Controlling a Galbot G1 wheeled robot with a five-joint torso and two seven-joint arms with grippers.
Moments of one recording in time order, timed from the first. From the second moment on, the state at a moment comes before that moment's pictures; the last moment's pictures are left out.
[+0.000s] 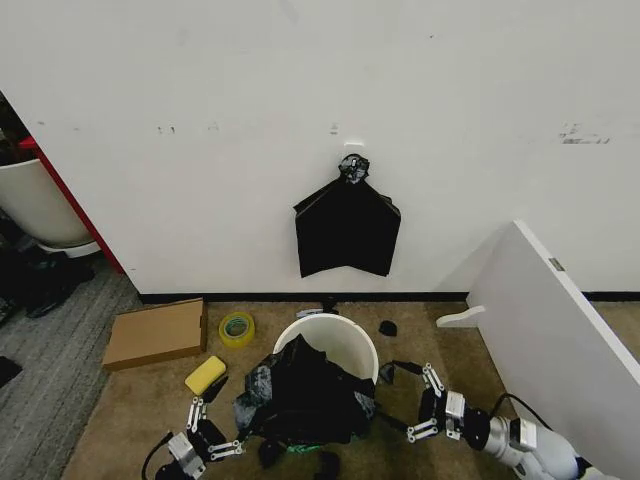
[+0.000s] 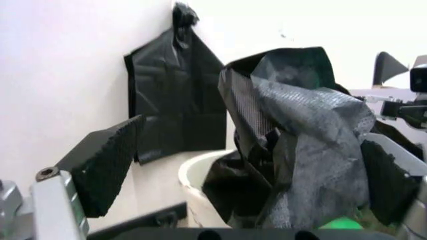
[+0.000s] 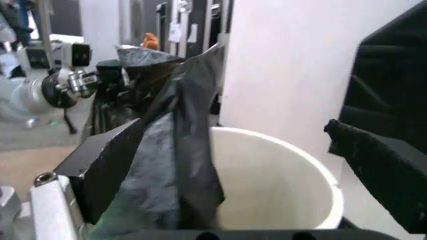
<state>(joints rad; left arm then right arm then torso) 1.53 -1.32 -0.69 -1.44 -0.78 -0.75 1.22 -1.35 0.81 0.19 1.59 0.67 0.69 -0.85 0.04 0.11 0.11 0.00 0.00</state>
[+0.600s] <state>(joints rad) 1.43 -1.32 -0.65 -1.35 -0.87 -0.70 1.30 -1.29 0.88 0.18 1.58 0.70 0.64 -0.78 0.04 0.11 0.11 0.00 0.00</state>
